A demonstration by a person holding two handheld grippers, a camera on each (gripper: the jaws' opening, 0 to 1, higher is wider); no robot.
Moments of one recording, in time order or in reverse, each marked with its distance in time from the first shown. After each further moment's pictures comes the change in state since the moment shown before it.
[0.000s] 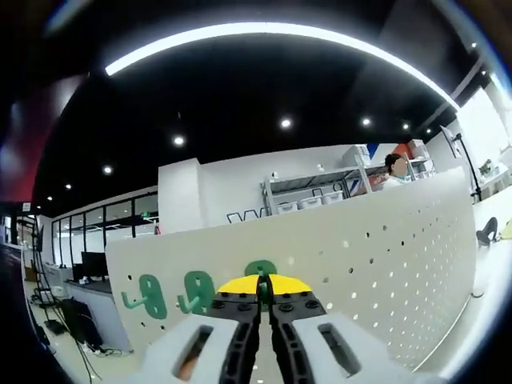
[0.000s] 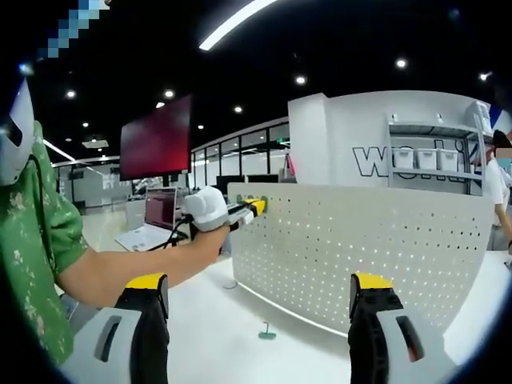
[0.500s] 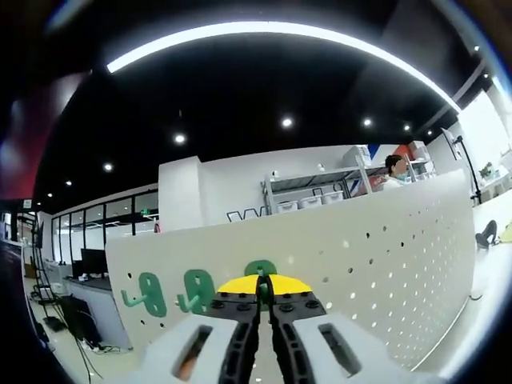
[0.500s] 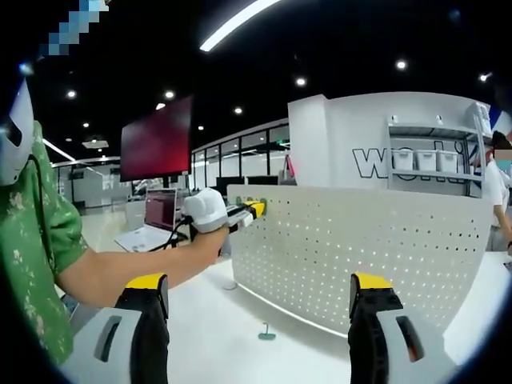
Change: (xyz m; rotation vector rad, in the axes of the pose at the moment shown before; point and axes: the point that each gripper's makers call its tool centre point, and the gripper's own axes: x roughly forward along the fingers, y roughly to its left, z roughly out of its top) left arm -0.002 0.000 0.000 -0.014 0.011 0.002; right arm -0.004 0.001 0.003 -0.002 -0.009 -0.002
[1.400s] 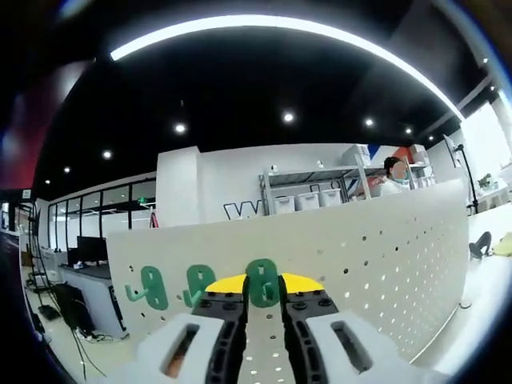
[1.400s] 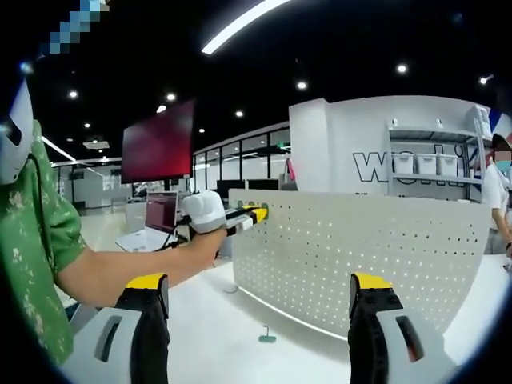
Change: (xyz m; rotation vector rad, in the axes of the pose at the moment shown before) left arm -0.012 -0.001 0.001 -0.050 0.037 -0.017; right arm -0.004 0.004 0.007 -0.010 -0.018 -0.004
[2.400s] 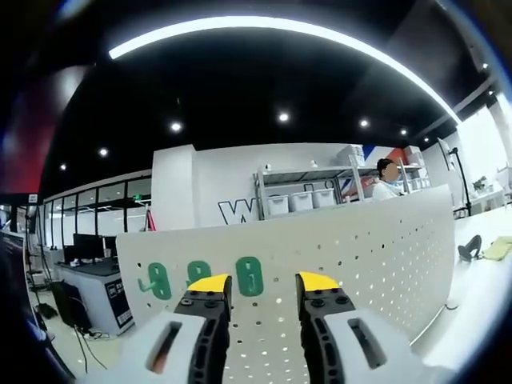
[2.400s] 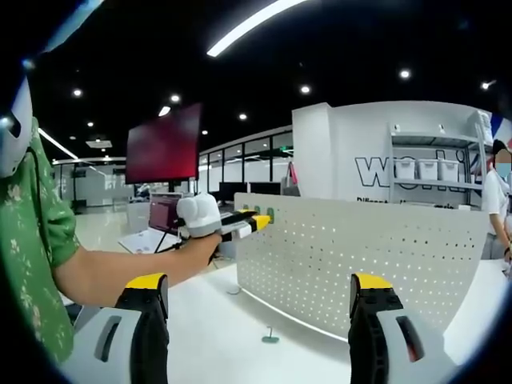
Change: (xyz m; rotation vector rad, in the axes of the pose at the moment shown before) left arm -0.035 -0.013 0.010 -0.010 0.019 -0.032; right arm -0.013 0.015 0.007 -0.020 -0.012 0.009
